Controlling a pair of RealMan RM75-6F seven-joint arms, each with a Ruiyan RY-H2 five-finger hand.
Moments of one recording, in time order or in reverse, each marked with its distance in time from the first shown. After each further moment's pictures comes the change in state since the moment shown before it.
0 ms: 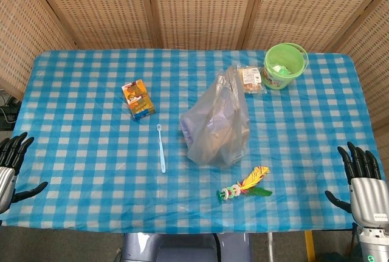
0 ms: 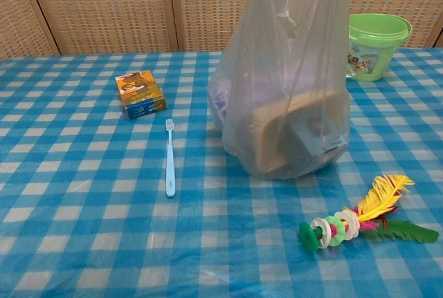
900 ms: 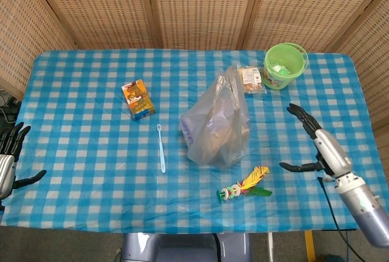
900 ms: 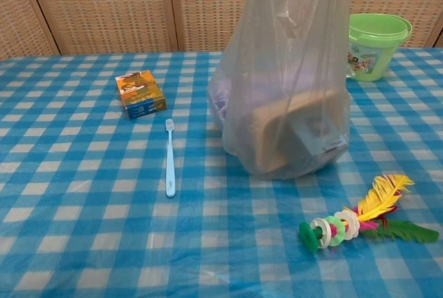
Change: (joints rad) left arm -0.050 -0.034 -0.065 0.037 -0.122 -0.092 0.015; right arm 0.393 0.287 0.166 -0.112 0.017 -0.506 0.952
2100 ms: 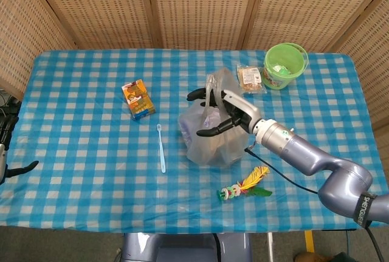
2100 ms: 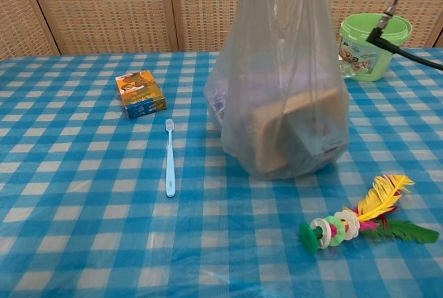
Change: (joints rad) left arm -0.040 0.003 -0.054 0.054 -0.142 -0.118 -0.066; right arm 0.582 -0.067 0.259 0.101 0.220 -0.716 0.756
